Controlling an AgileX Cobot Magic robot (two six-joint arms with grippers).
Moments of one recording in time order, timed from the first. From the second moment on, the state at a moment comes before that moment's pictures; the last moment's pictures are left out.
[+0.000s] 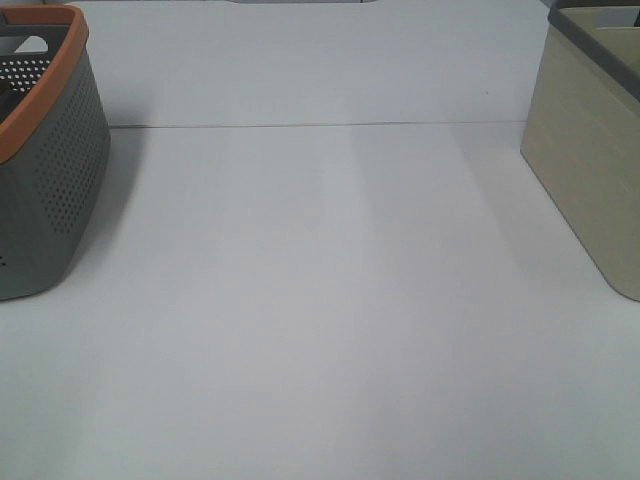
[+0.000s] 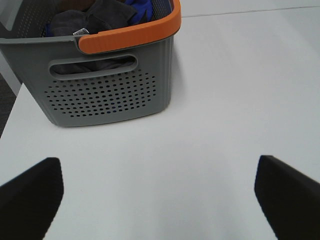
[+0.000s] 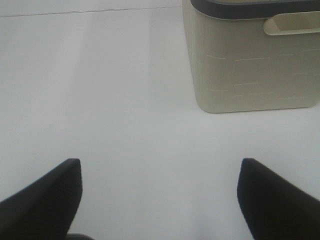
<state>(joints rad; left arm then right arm) 0.01 0.00 -0.50 -0.06 1.05 0.07 0.02 0.00 -0.50 0.00 1.07 0.04</state>
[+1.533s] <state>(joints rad) 0.01 0.93 -1.35 -0.07 1.22 0.36 0.02 0.00 -0.50 0.00 1.07 0.04</state>
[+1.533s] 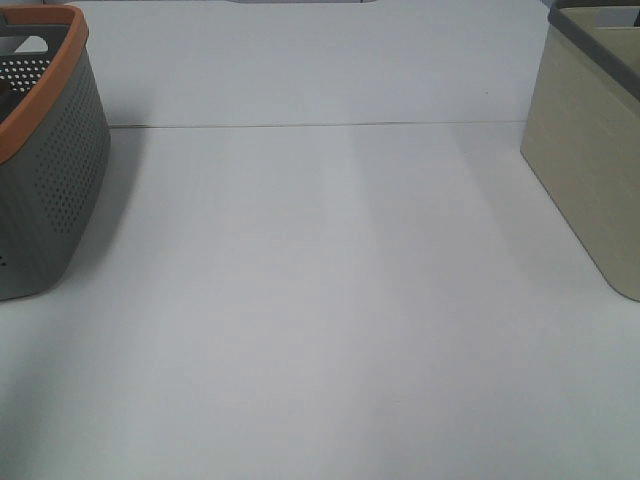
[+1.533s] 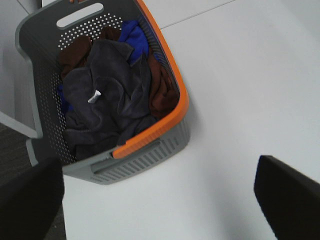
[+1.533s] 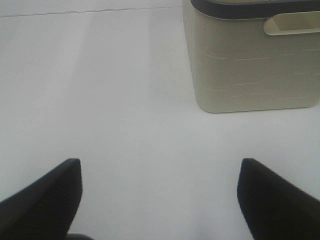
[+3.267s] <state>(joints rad) 0.15 2.11 -1.73 0.13 0.76 1.23 0.02 0.00 -0.50 0.00 1.07 0.04</state>
